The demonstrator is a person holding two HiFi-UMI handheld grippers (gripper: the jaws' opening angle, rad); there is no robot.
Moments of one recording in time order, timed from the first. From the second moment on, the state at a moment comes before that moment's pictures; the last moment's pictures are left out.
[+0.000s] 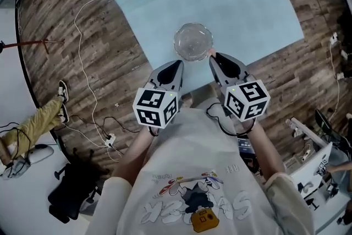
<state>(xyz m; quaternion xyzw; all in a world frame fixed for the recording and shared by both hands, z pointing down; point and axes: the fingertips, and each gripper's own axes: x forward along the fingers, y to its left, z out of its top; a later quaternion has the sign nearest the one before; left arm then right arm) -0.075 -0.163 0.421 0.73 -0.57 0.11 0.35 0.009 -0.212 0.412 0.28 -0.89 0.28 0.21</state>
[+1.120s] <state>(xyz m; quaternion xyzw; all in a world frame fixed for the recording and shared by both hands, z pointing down) -0.098 -0.175 0.546 0.67 -0.57 0.14 0.44 -0.051 -0.229 0.566 0.22 -0.86 0.33 0.32</state>
